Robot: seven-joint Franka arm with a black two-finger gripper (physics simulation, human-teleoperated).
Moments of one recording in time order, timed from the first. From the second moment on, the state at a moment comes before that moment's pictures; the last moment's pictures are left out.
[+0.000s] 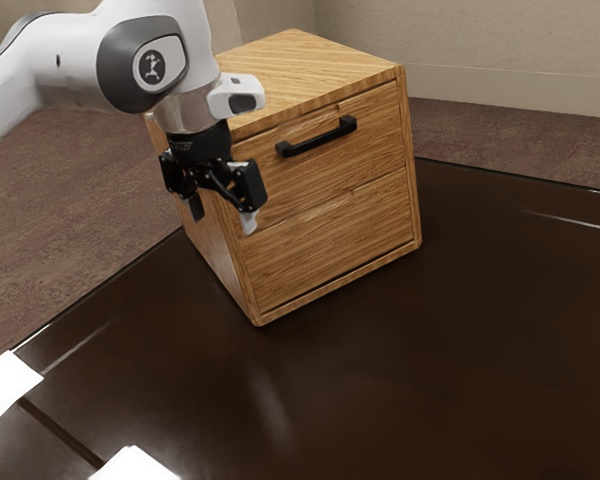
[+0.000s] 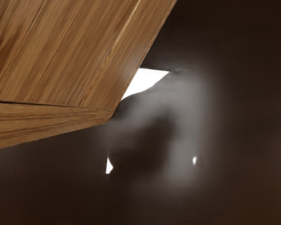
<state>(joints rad) -0.17 0.21 0.34 -1.26 -0.03 1.46 0.04</state>
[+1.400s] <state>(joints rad) -0.07 0.42 -0.10 -0.87 0.31 1.63 0.11</state>
